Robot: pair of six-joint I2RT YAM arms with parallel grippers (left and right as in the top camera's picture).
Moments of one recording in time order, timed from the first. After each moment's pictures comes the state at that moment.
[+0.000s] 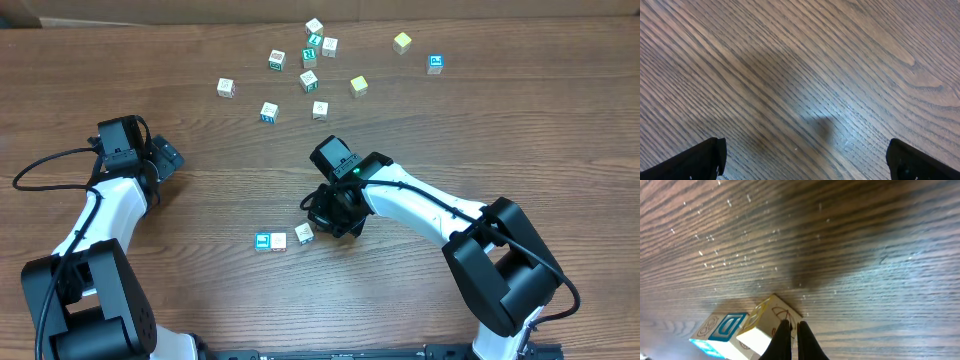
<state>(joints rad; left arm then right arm) 0.25 1.68 0.94 -0.27 -0.17 -0.50 0.69 1.92 1.24 -0.71 -0.35 1.09</state>
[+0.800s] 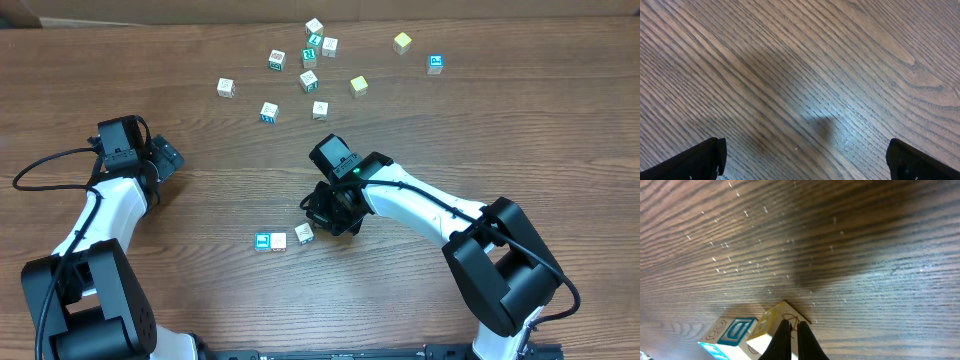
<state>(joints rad) 0.25 1.68 0.94 -0.27 -0.17 -0.50 0.69 1.92 1.24 -0.68 -0.34 1.09</state>
